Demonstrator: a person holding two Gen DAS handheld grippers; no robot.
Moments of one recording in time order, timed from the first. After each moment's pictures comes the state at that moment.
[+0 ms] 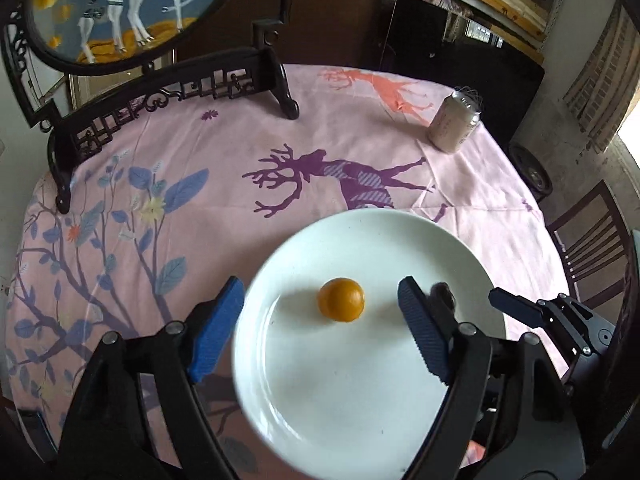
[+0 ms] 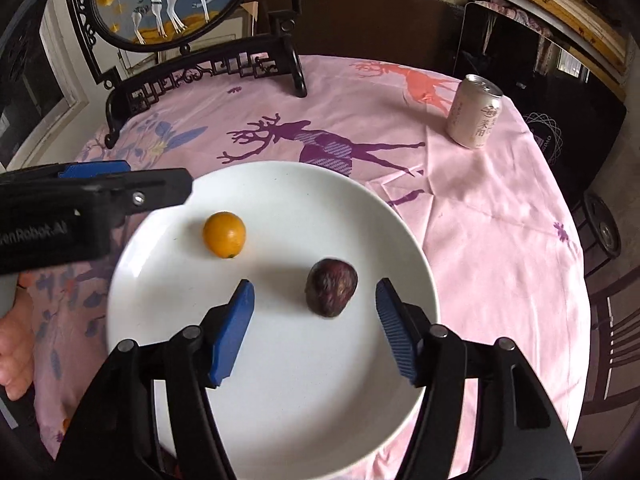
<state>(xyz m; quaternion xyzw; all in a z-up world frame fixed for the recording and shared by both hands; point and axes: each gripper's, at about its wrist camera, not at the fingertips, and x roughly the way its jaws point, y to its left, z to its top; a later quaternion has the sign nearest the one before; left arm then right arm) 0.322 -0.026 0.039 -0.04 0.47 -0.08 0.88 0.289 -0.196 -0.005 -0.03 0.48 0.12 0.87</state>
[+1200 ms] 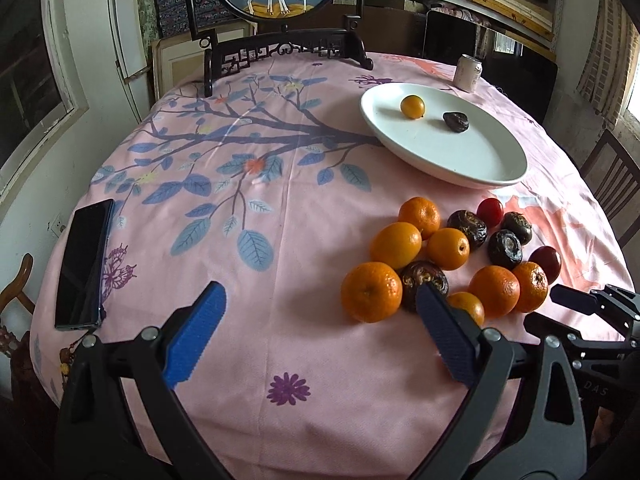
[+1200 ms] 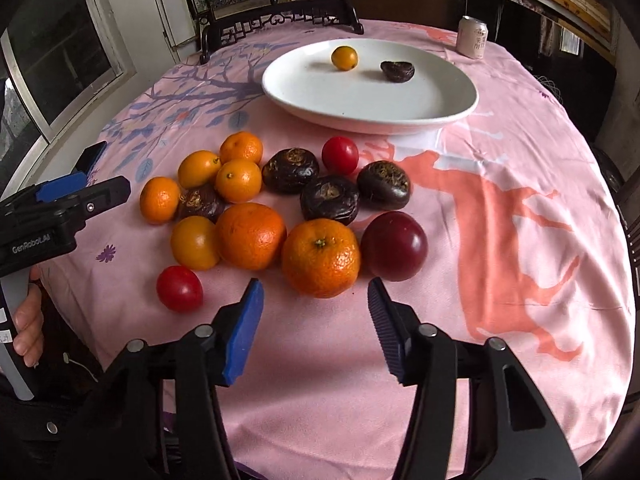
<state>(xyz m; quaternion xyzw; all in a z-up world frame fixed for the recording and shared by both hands) 0.036 0.051 -0.020 0.00 0.42 0.01 0.91 0.036 -0.160 -0.057 -0.02 0.49 0.16 0.86</state>
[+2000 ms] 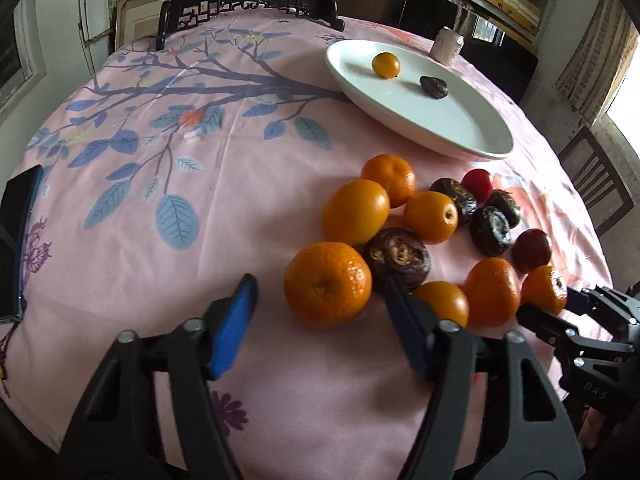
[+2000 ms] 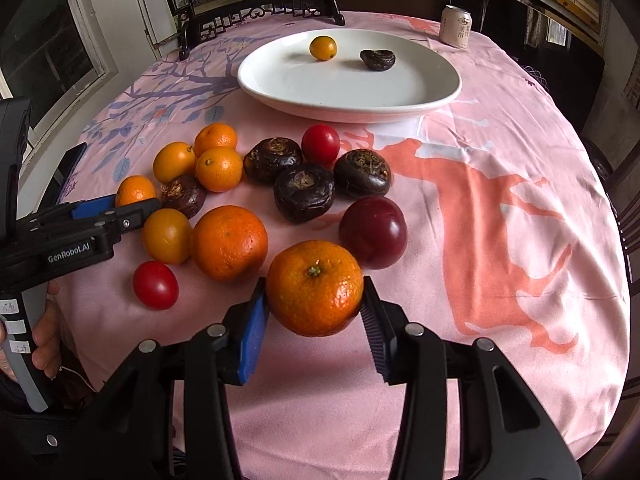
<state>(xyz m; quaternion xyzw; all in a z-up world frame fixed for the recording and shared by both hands) 0.068 0.041 -0.063 -0.07 0.47 -0.07 0.88 0.038 -0.168 -0.061 -0.02 0.49 0.12 0.86</state>
